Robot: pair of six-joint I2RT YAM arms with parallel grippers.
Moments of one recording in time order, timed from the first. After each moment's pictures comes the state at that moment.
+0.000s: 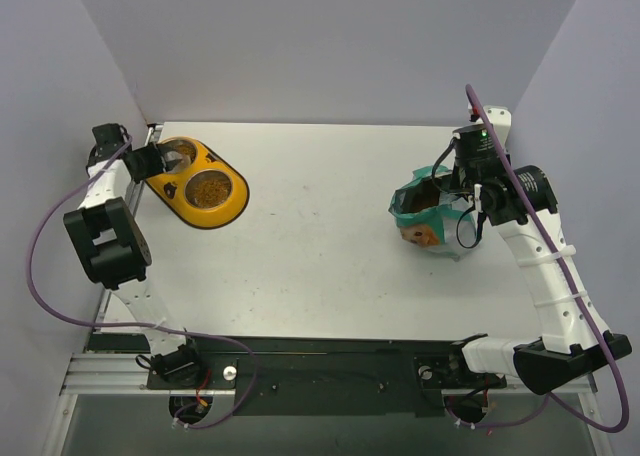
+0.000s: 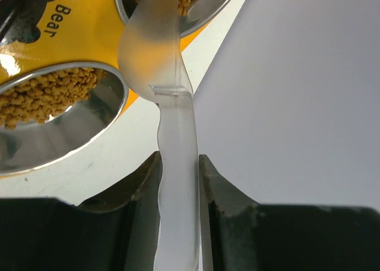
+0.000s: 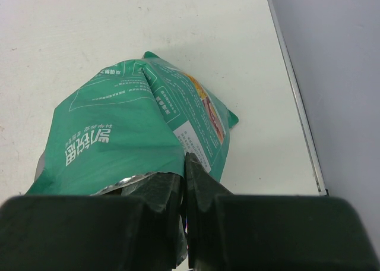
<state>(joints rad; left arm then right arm) 0.36 2.00 1.57 -0.38 0.44 -1.60 0.35 1.27 1.61 -1.08 0.56 0.31</state>
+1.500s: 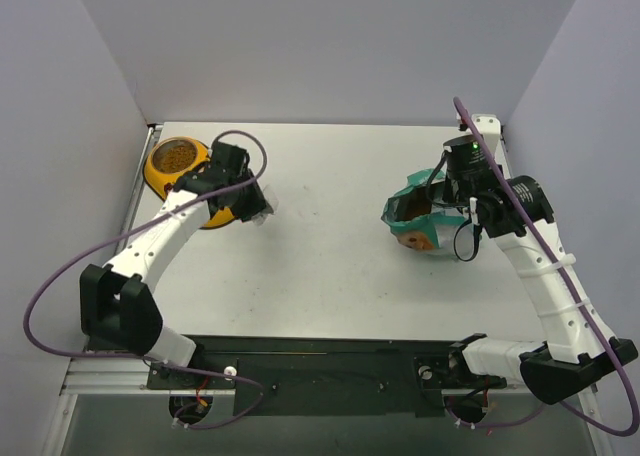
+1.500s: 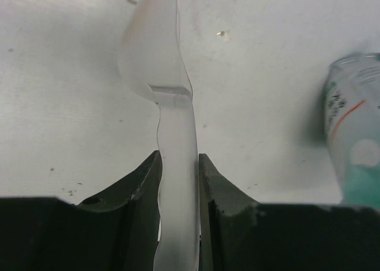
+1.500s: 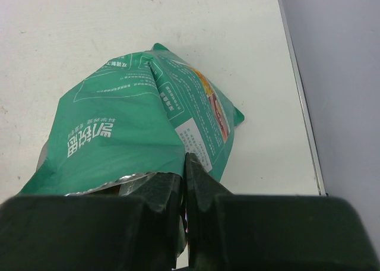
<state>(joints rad) -0.34 1.54 1.39 -0.76 0.09 -0.82 0.42 1.22 1.55 -1.07 0.59 0.31</state>
